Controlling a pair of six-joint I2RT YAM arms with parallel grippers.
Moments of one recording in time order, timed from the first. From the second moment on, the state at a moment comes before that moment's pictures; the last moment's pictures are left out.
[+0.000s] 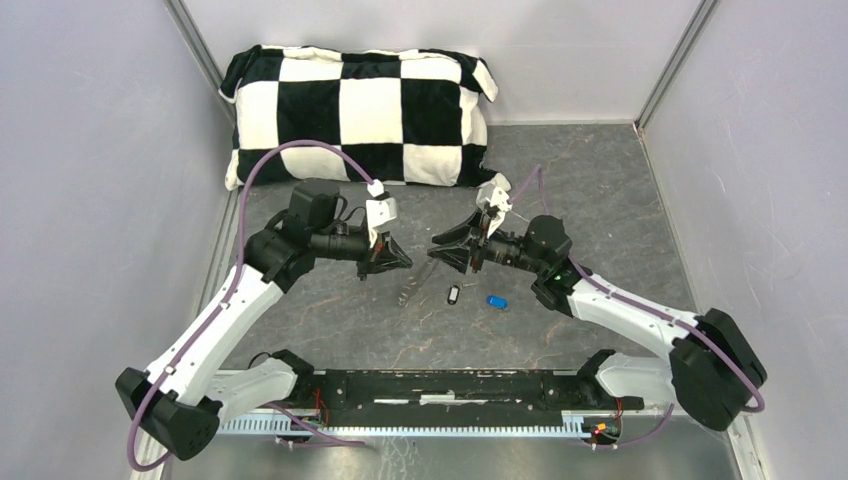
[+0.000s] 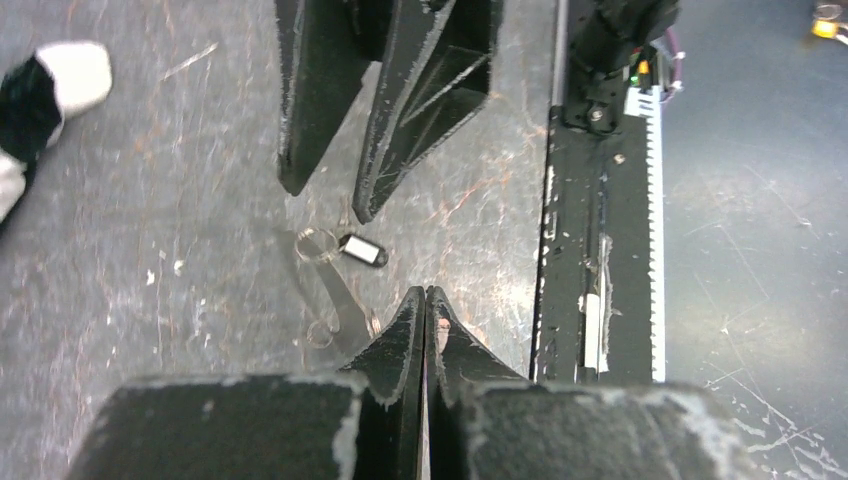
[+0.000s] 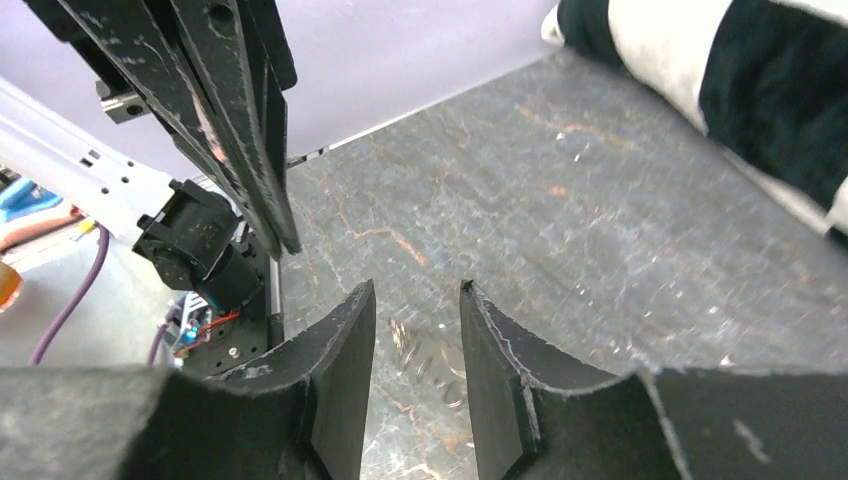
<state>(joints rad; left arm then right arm) -0.53 1.04 1.08 -0.63 0.84 0.37 0.69 1.20 0.61 0.66 -0.60 0.26</state>
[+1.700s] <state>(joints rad) -0.53 1.09 0.86 -0.57 0.63 0.65 0.42 1.44 0.55 0.09 -0.12 0.40</state>
